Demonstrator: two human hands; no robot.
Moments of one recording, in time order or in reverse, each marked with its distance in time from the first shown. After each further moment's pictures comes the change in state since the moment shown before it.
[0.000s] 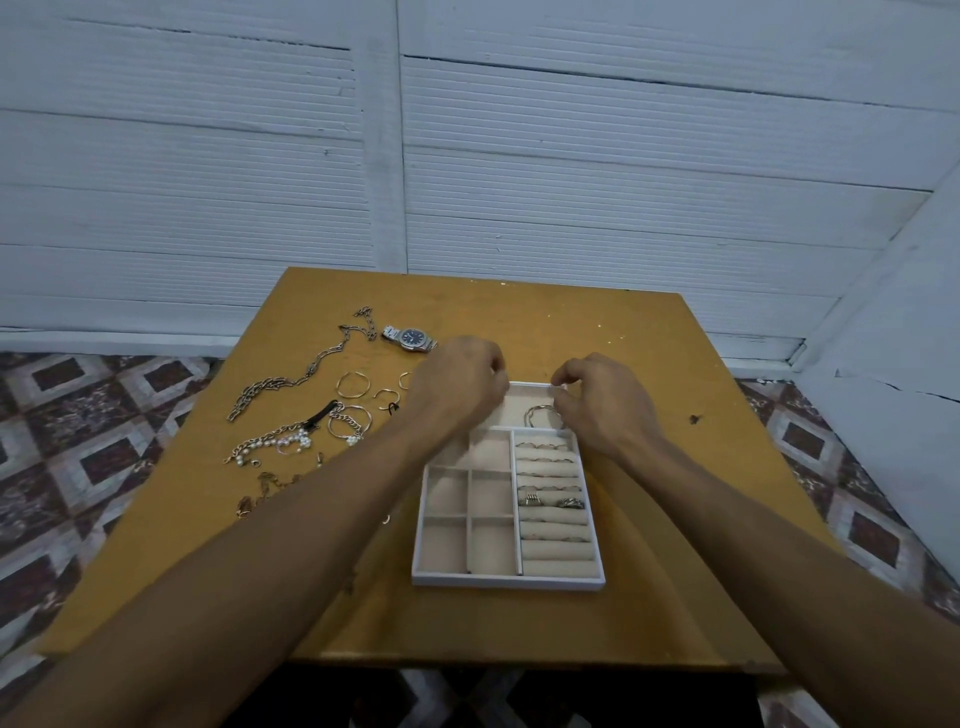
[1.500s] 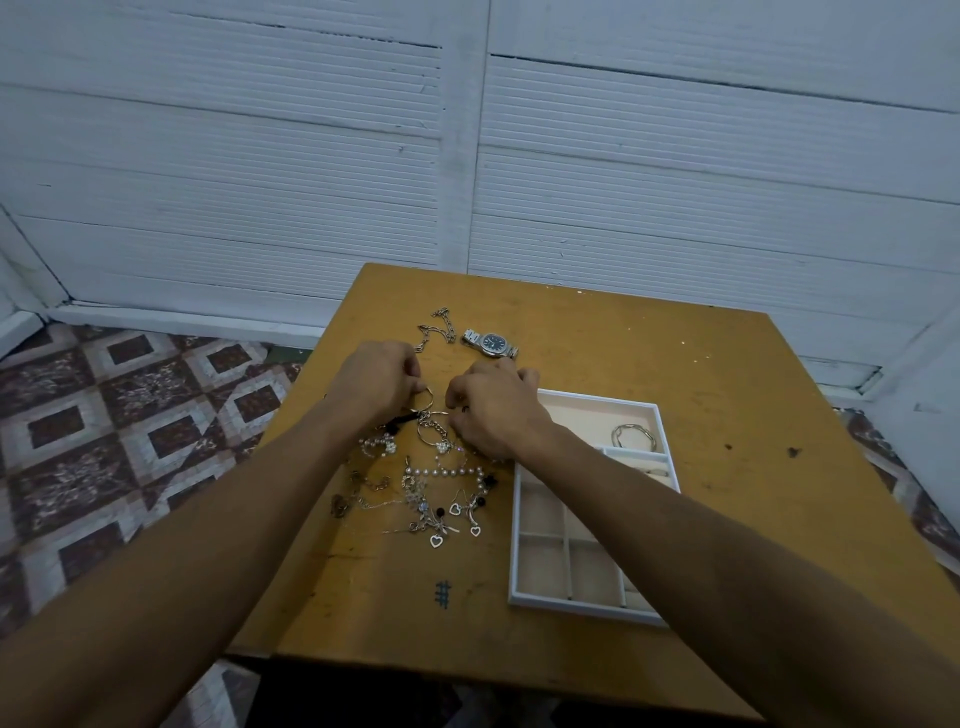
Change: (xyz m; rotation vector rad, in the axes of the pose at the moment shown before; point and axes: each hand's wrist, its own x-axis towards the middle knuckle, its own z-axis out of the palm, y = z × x) left_hand -0.018 -0.161 -0.053 -0.016 -0.101 -0.307; right_hand 0.029 -0.161 0.080 -0.117 -0.318 -0.312
